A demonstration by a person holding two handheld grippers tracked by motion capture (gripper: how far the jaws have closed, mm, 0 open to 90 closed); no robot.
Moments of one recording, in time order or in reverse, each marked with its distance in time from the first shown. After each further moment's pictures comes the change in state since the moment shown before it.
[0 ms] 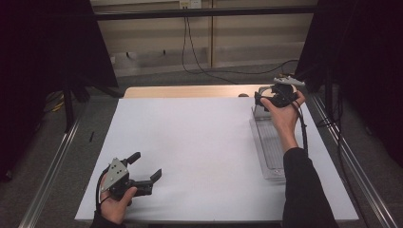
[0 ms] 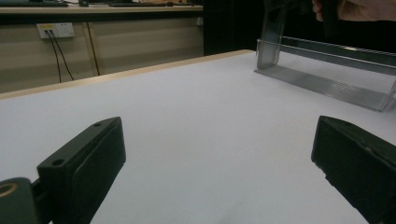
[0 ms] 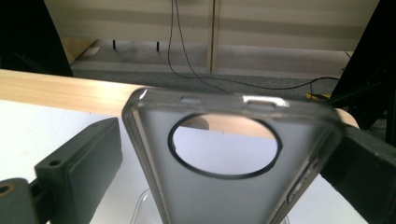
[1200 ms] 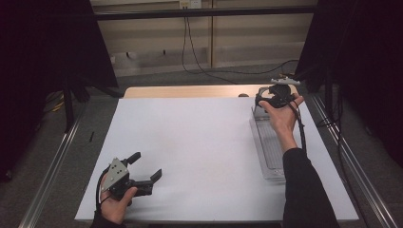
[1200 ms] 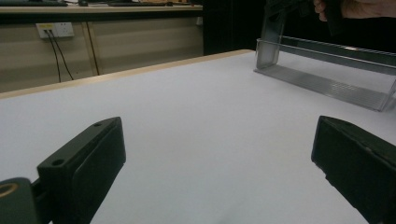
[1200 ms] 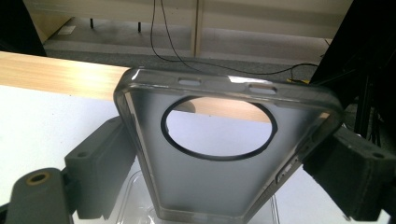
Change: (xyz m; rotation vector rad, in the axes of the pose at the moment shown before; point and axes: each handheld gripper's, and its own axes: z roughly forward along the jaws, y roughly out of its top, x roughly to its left) left arm 0.000 0.000 0.000 0.001 -0.002 -0.001; right arm 0.009 0.000 -0.002 0.082 -0.084 -0.032
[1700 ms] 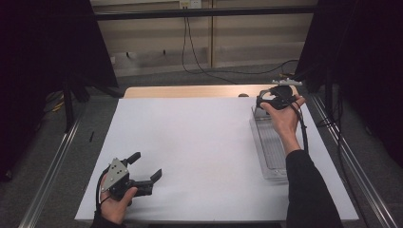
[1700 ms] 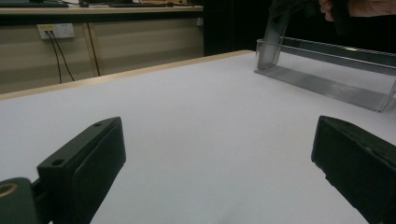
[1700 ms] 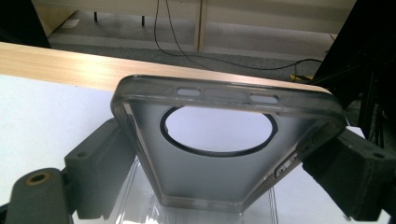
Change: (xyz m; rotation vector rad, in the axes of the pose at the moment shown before) left arm 0.000 0.000 0.000 0.000 0.002 0.001; right arm -0.002 -0.002 -0.008 0.022 0.017 -0.008
